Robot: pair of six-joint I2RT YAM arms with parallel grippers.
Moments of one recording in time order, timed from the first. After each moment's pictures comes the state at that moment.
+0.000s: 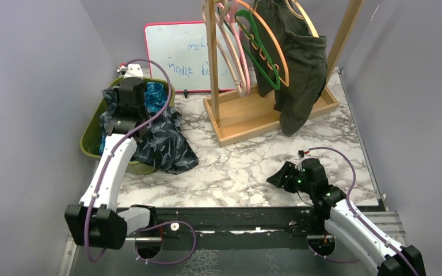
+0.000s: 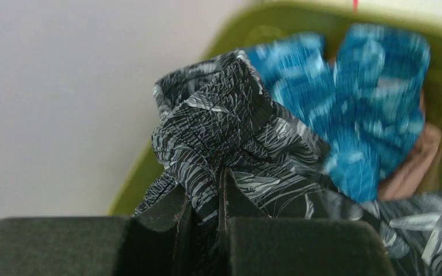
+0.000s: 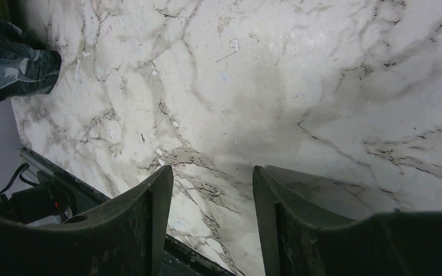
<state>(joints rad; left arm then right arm) -0.12 1.15 1.18 -0.33 -0.67 0.19 0.42 0.58 0.12 -0.23 -0.23 0.79</state>
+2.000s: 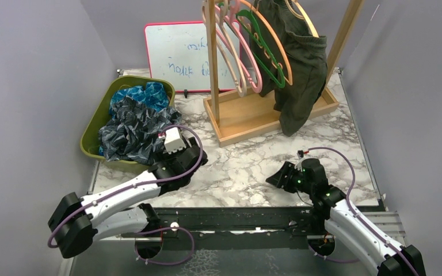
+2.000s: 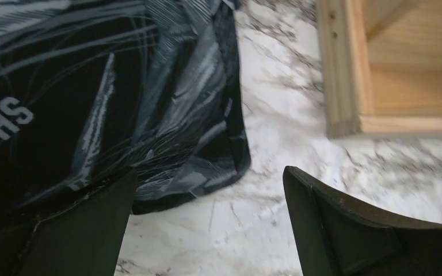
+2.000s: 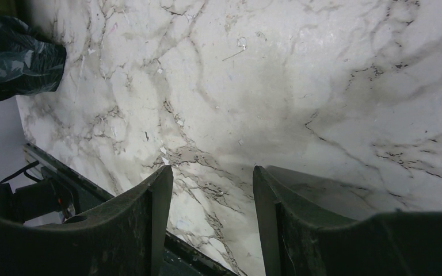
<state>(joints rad) -0.90 0.97 0.60 -0.46 -0.79 -0.97 0.42 0.58 0.12 -0.21 -0.25 0.79</state>
